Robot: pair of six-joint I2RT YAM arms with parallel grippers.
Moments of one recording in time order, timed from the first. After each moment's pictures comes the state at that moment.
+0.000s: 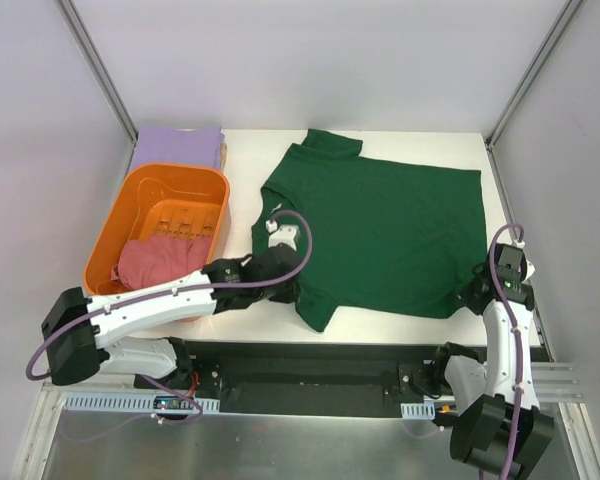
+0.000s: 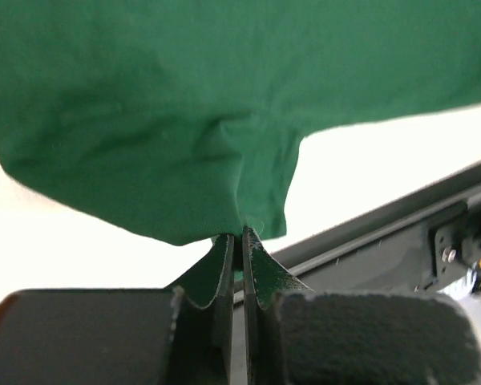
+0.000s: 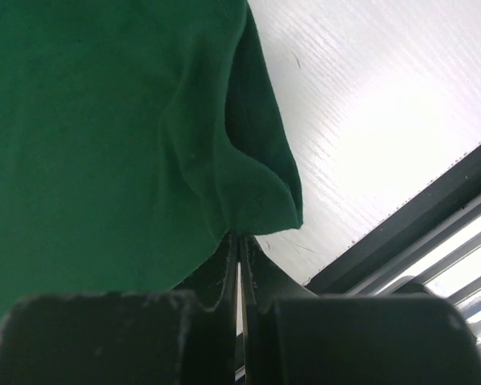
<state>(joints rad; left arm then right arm) -1.11 1.19 0.85 -0.54 -0.24 -0.86 -0.30 0.80 0.58 -0.87 0.17 0.49</state>
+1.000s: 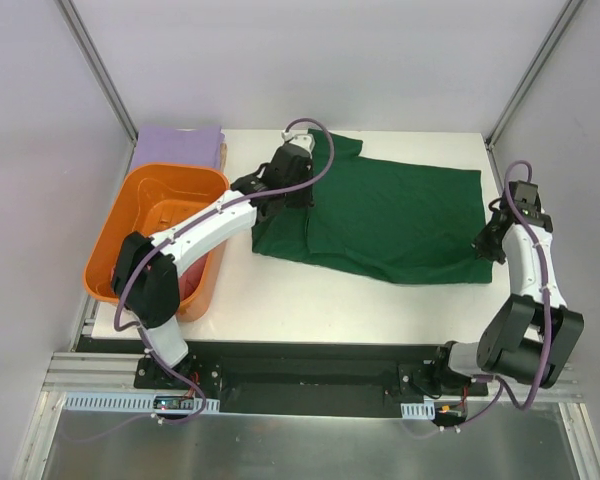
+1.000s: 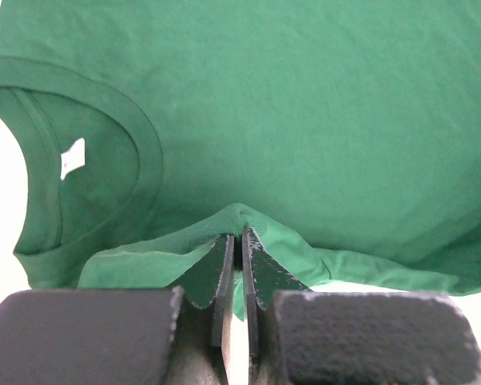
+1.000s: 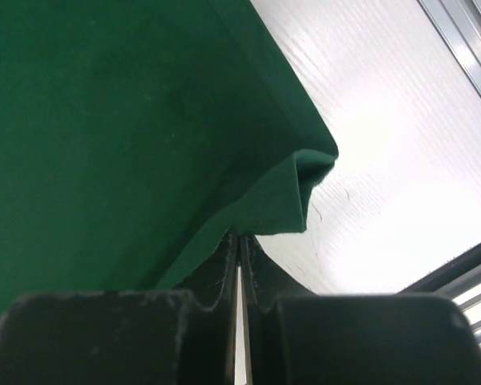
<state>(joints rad) -0.70 1.70 1.46 -0.42 -0.13 -0.47 -0.30 1.32 1.04 -0.84 0.15 0.41</state>
